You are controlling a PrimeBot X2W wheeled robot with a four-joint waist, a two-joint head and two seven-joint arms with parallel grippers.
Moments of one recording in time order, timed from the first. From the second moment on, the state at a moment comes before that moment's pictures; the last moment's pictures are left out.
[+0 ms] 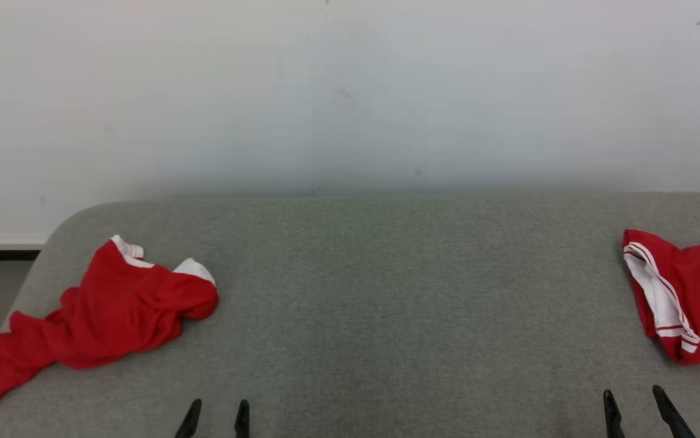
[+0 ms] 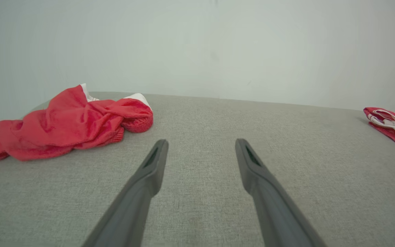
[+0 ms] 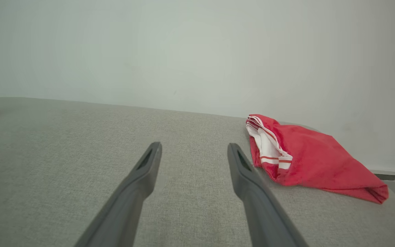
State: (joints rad) left arm 0.15 0.05 -0.13 0.12 -0.13 0.04 -0.26; right arm 0.12 -0.05 -0.06 0.17 0.06 0.13 -0.26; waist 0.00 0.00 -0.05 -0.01
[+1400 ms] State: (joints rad) left arm -0.68 0.27 -0.04 0.57 -0.19 -0.12 -0.11; right arm -0.11 -0.18 -0.04 0.07 0.02 0.13 -0.26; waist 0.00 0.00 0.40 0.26
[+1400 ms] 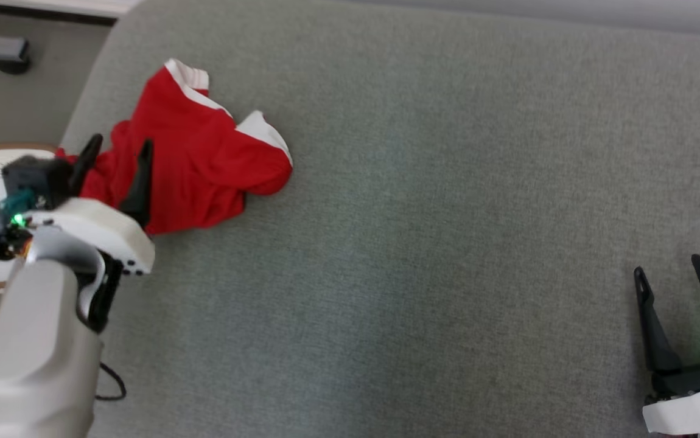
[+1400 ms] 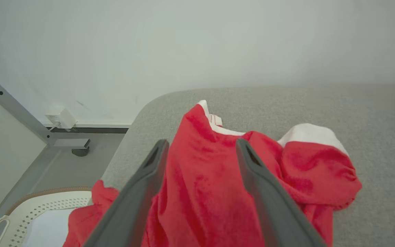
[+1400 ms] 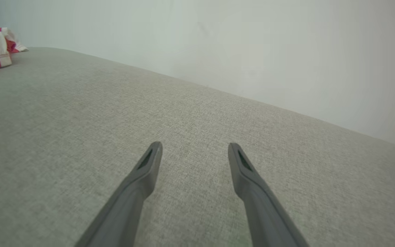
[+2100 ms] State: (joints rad) left arm -0.95 0.29 -0.31 0.99 -0.46 -0.13 0.06; right arm -0.16 -0.21 -0.02 0.03 0.02 0.13 -0.27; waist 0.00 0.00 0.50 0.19
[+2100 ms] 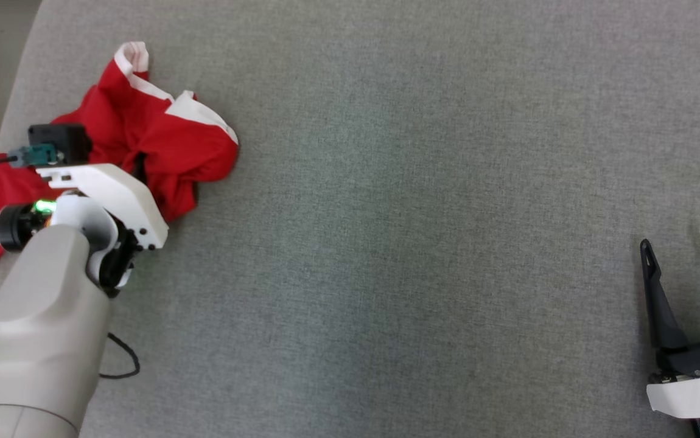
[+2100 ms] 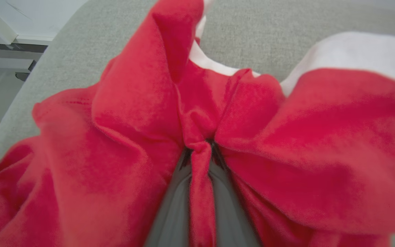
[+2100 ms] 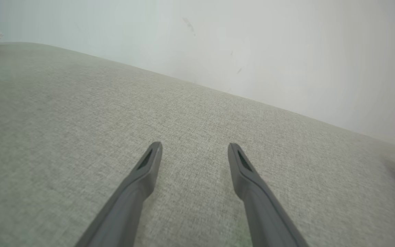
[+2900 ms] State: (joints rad) left arm -0.76 0.31 -0.49 0.38 -0.71 -0.12 0.06; right arm -0.05 -0.08 0.00 0.13 0.06 0.13 -0.26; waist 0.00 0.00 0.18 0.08
